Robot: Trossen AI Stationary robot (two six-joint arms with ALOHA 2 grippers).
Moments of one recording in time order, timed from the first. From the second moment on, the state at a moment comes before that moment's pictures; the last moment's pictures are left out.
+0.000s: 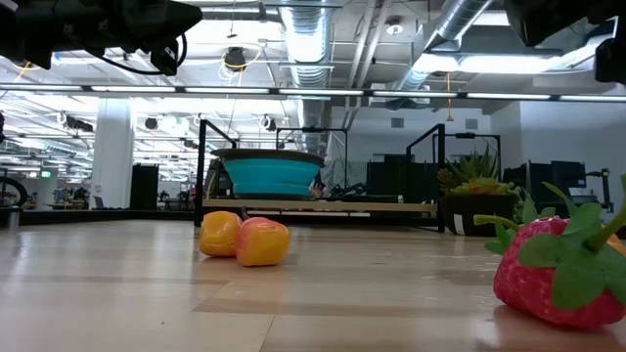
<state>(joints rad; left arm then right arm) -0.02 0.65 0.23 0.52 0.05 -0.06 0.58 1.54 1.14 -0.97 -0.10 1.22</state>
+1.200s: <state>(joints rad) -0.02 0.65 0.23 0.52 0.05 -0.06 0.64 1.73 1.01 -1.08 -0.18 1.07</state>
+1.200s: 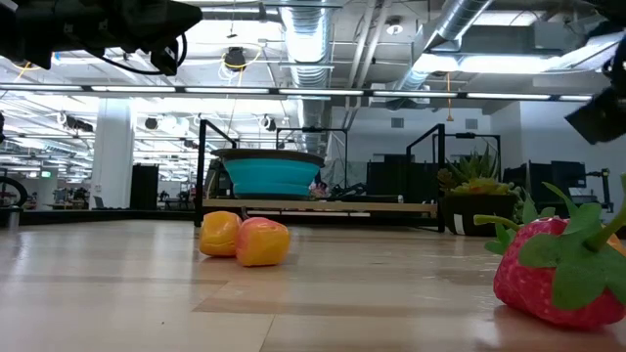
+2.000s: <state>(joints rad) -0.02 0.65 0.23 0.52 -0.02 -0.06 0.64 1.72 0.91 -0.88 -0.14 1.15</state>
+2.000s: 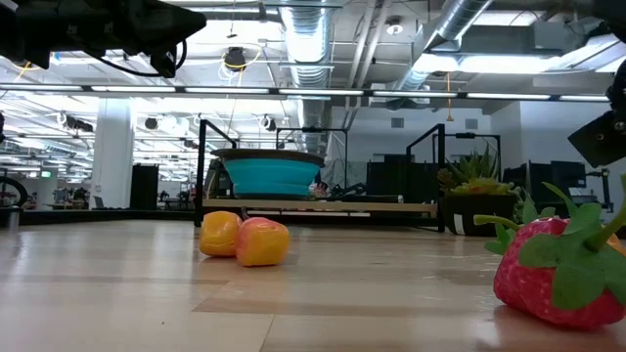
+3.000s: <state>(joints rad) -0.02 0.65 0.23 0.51 -0.02 -0.06 0.57 1.62 0.91 -0.82 -0.06 1.40</state>
